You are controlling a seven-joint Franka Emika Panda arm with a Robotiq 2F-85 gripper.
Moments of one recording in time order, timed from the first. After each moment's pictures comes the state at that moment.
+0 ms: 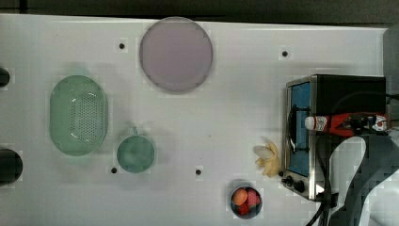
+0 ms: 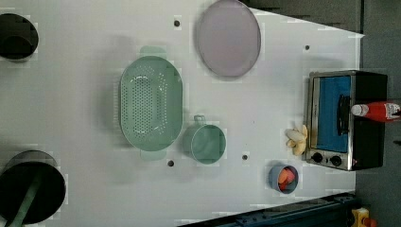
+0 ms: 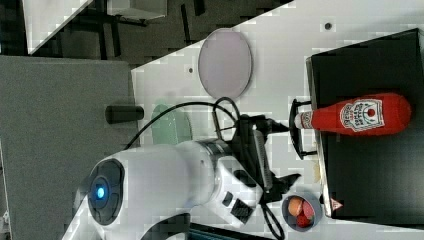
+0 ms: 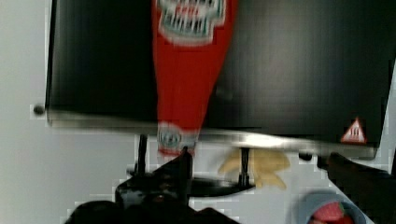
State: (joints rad) arm -0.09 0.05 -0.55 -1.95 0.00 0.41 0.06
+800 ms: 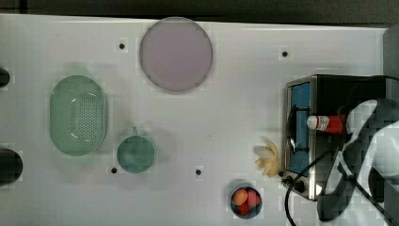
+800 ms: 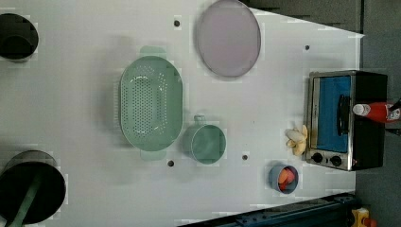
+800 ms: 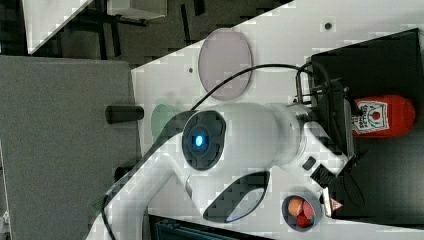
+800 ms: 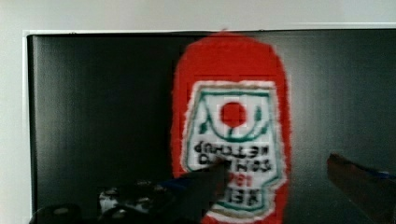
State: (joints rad) arm -0.14 0.42 -0.64 -1.77 0.15 0.57 0.03
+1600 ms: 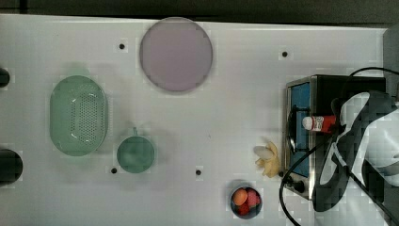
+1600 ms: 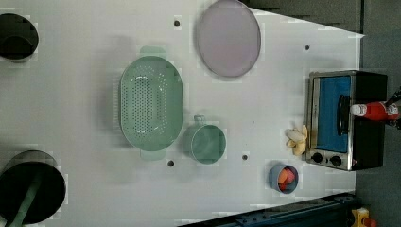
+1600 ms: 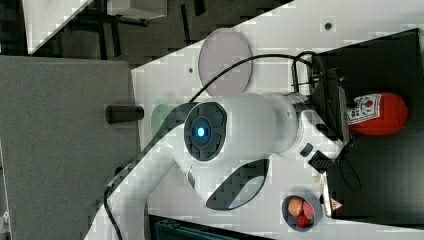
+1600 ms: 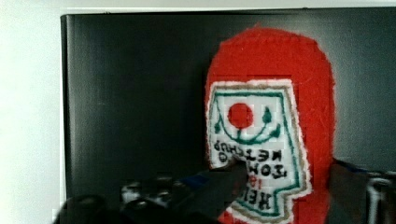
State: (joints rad) arm -0.14 0.44 -0.61 -1.76 0.20 0.61 0.03
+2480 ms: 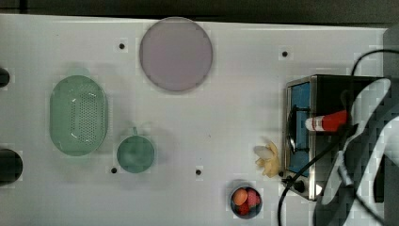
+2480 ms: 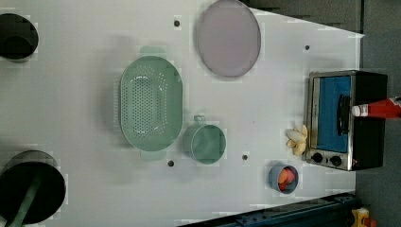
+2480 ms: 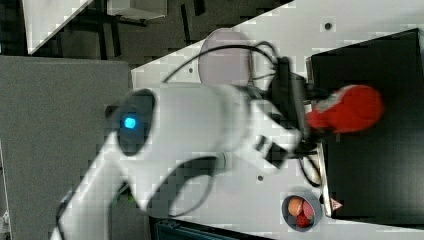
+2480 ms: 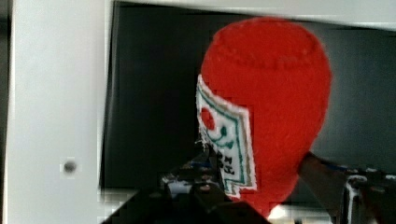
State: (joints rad) arm -0.08 0.35 -0.62 -1.62 0.13 0.35 -0.05
